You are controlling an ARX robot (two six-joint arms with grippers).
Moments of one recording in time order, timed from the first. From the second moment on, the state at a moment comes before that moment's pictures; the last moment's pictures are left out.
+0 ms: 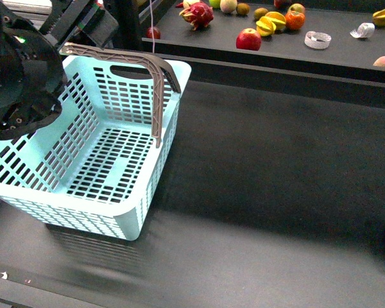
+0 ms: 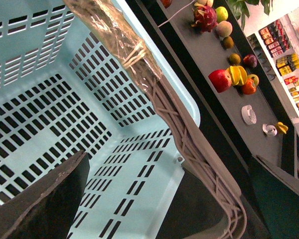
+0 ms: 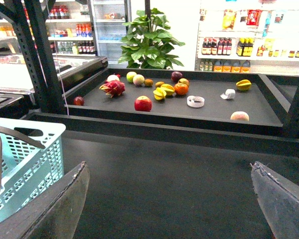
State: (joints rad) left arm -0.26 1.92 0.82 0.72 -0.26 -0.89; right arm 0.00 0.00 0.01 0.00 0.00 0.00
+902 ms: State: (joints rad) left arm -0.10 2.20 1.24 0.56 -0.20 -0.95; right arm 0.00 0.00 0.01 0.00 0.00 0.00
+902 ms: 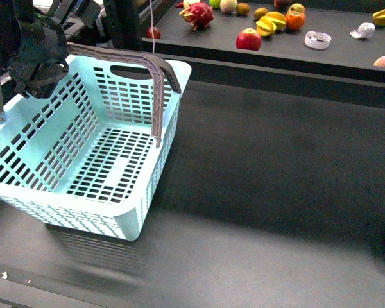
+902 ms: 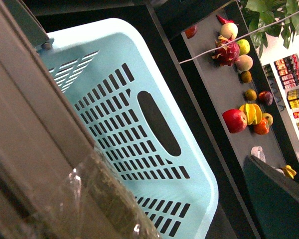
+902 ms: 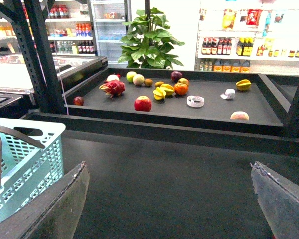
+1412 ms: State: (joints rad) left arm -0.13 2.14 1.17 0.59 -0.15 -1.02; right arm 0.00 0.00 0.01 0.00 0.00 0.00
